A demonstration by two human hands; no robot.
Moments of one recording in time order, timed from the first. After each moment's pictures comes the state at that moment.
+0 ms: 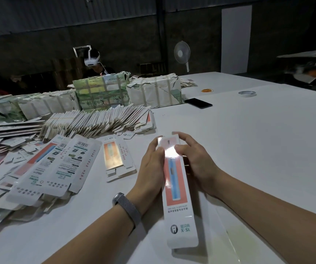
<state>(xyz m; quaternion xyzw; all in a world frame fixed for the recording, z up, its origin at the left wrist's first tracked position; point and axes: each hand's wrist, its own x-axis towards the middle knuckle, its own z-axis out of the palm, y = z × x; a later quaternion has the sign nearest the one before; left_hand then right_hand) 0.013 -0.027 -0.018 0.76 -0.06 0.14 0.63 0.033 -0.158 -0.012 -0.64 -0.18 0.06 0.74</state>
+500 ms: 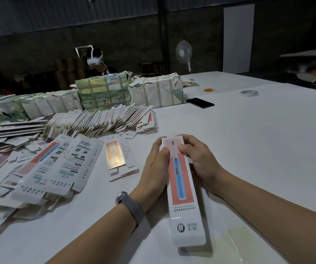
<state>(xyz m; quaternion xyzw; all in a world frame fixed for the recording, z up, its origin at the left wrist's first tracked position) 0.011 -0.029 -0.019 0.75 -0.11 0.11 0.64 0.035 -0.161 -0.011 -0.66 -0.14 0.03 0.74</state>
